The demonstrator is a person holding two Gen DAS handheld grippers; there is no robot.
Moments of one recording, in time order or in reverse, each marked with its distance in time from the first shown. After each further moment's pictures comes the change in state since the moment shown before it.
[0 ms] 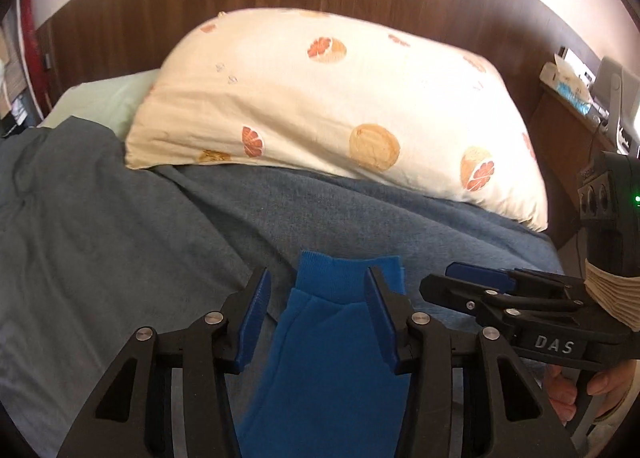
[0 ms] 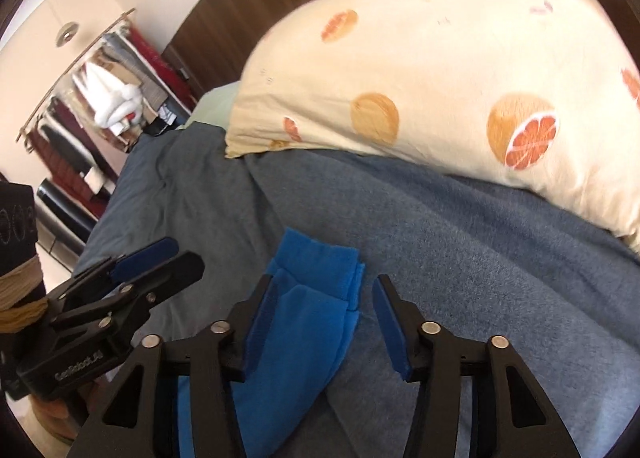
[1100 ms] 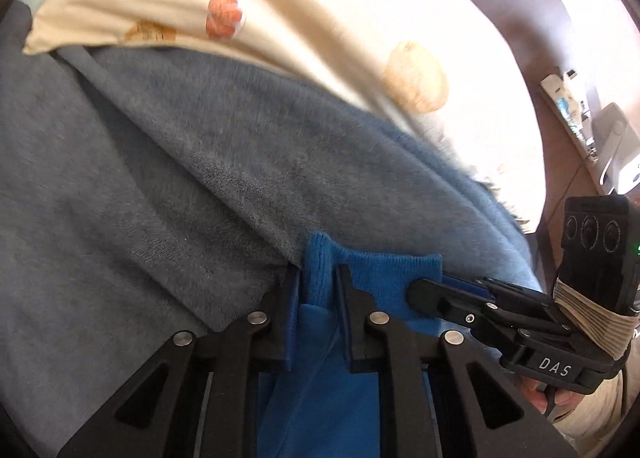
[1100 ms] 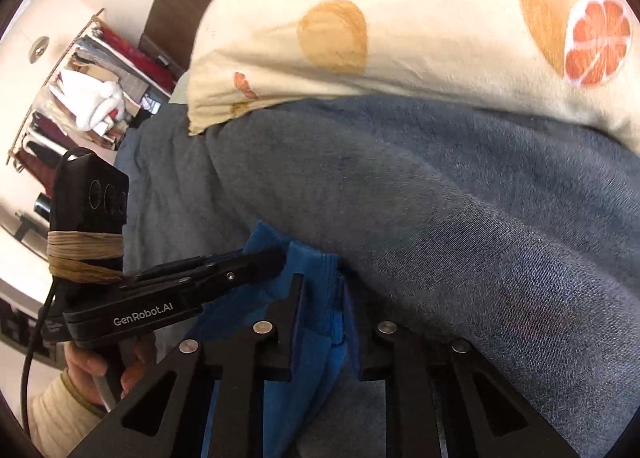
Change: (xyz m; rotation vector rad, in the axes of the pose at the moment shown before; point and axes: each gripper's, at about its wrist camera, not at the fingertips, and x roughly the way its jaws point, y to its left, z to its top) left arm 0.107 0.040 -0.006 -0.167 0.229 -0.341; right arm 0.073 -0.033 0.002 0.072 0.112 0.045
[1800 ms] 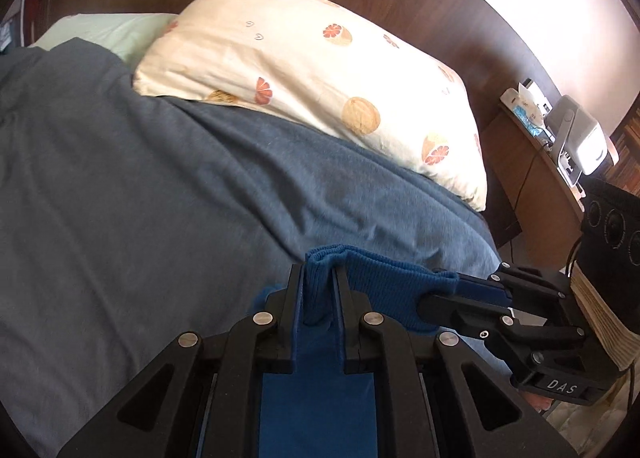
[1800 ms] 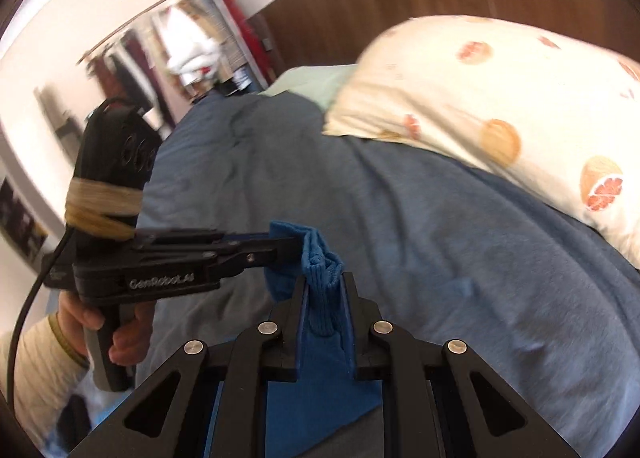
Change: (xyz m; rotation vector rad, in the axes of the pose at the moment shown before) left arm -0.154 -0.026 -0.094 0.042 -0.178 0.081; right arm -0.098 0.133 -0.060 -0.393 -0.097 0.055
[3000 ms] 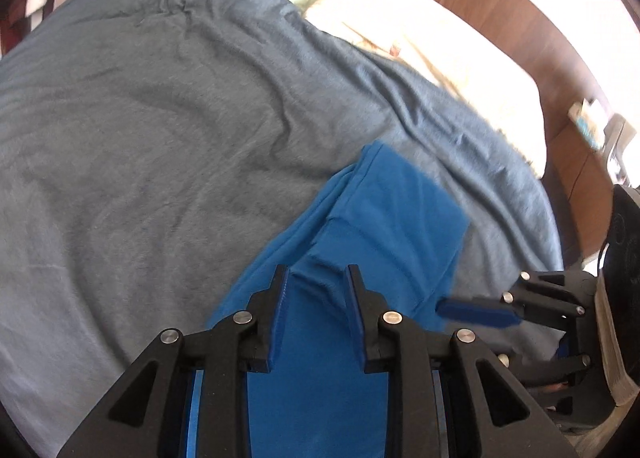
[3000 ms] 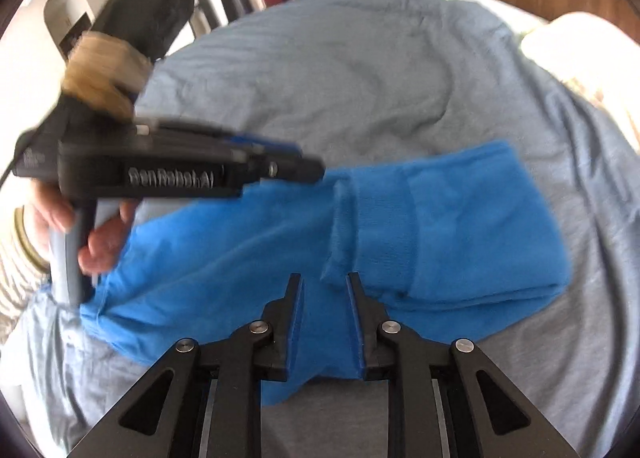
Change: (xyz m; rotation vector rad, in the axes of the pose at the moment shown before) left arm -0.102 0.021 -0.197 -0.269 -0.046 0.260; right arm 0.003 0.147 -0.138 -0.418 0.299 0.173
